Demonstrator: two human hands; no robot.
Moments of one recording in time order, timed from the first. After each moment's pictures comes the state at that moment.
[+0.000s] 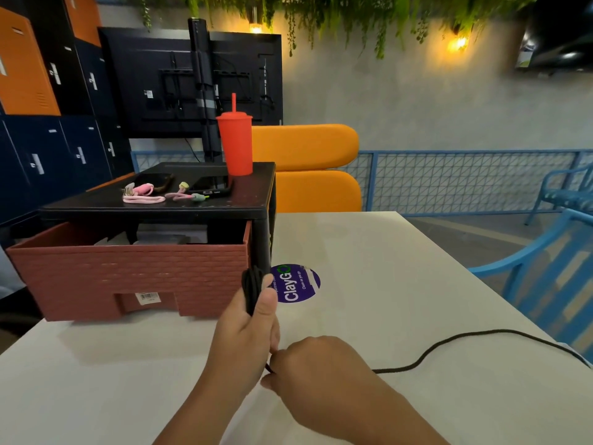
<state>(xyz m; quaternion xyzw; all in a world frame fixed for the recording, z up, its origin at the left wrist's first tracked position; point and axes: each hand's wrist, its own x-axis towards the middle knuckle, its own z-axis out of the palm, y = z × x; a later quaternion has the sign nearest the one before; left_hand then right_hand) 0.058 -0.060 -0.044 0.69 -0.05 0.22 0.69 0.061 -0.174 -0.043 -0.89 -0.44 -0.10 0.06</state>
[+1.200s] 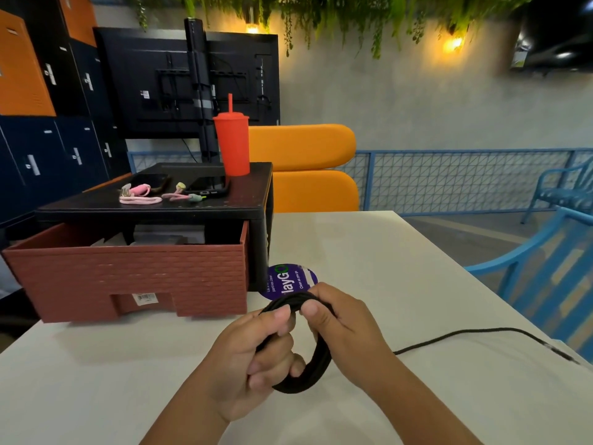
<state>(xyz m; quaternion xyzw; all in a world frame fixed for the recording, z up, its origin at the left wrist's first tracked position) 0.047 -0.053 -0.040 0.49 -0.13 -0.14 0.85 0.084 -0.201 -0.044 -0.77 -0.31 -0.10 0.55</state>
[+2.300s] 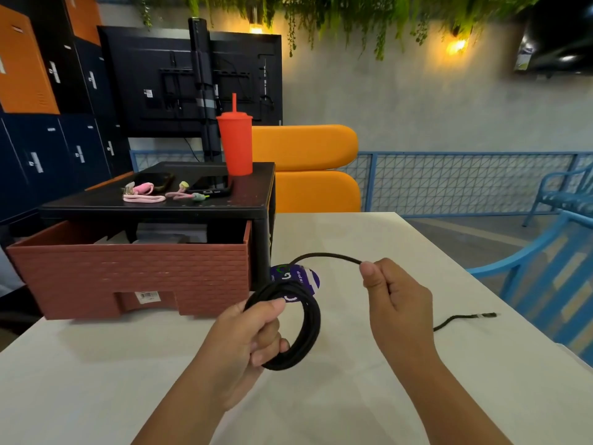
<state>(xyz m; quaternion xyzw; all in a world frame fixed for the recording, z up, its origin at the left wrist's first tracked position) 0.052 -0.053 -0.035 0.55 -0.03 0.00 0.83 0.096 -0.230 -0.037 -0.79 -0.13 -0.36 0.48</state>
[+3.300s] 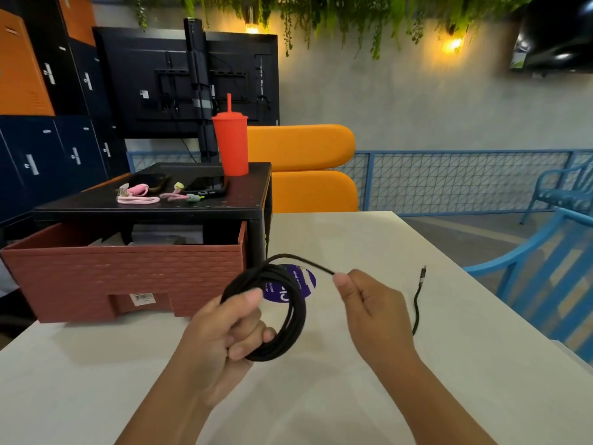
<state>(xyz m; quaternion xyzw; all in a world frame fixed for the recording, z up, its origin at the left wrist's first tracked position) 0.051 -0.040 -0.031 0.49 -0.09 0.00 0.87 0.091 -0.219 -0.039 -0.83 -0.16 -0.28 0.44</state>
